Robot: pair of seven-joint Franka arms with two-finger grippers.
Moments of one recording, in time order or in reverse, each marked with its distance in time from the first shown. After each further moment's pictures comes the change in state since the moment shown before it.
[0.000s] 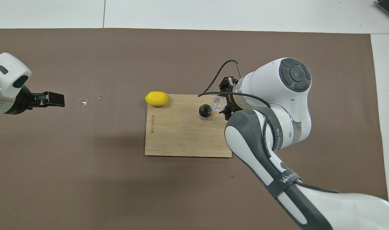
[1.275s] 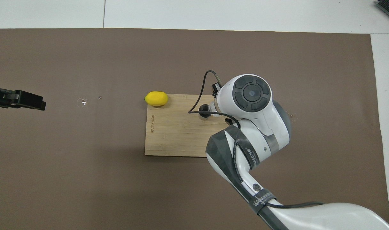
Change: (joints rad) left arm -0.127 0.018 0.117 0.260 -0.037 -0.296 0.085; right arm 0.085 0.004 0.000 0.005 -0.309 -0.007 0.016
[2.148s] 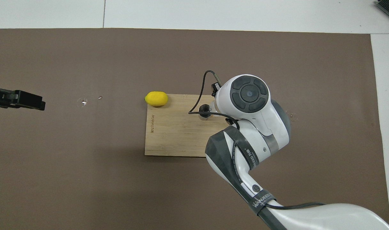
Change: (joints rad) left arm 0.002 -0.001 0.000 0.000 -0.001 0.000 0.000; right arm 0.001 0.000 -0.004 0.013 -0.001 -0.014 0.009
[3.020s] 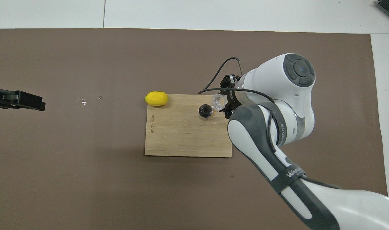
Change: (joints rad) left arm 0.001 0.000 -0.001 0.000 0.000 -0.006 0.000; right arm -0.120 0.006 -0.002 0.001 0.417 -0.003 -0.053
